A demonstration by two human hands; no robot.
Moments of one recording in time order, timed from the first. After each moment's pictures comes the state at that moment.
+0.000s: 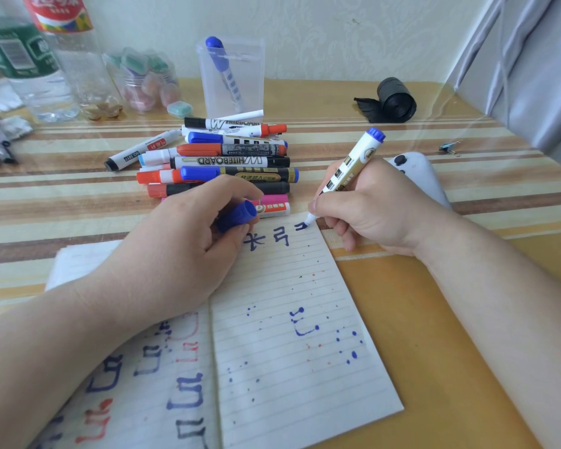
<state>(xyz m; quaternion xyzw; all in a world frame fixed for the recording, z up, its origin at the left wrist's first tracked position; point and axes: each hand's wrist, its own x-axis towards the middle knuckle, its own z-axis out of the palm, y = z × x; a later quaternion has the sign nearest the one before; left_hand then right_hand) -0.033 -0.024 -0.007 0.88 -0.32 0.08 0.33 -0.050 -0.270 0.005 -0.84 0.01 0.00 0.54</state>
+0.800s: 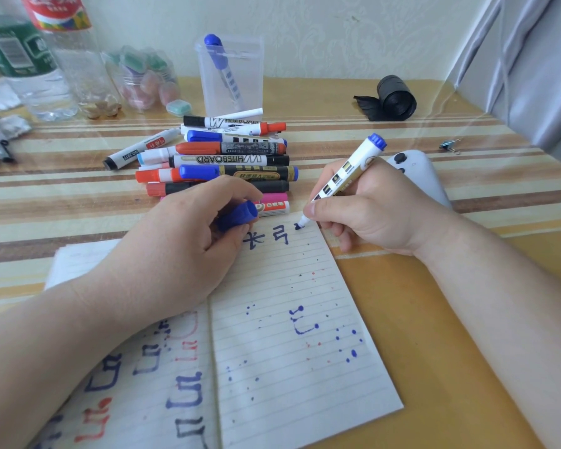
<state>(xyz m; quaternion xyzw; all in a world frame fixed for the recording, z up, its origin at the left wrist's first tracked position) -0.034 -0.023 -0.007 0.88 -0.33 0.09 0.32 -0.054 -0.268 0.005 -0.83 -0.03 0.02 0.56</state>
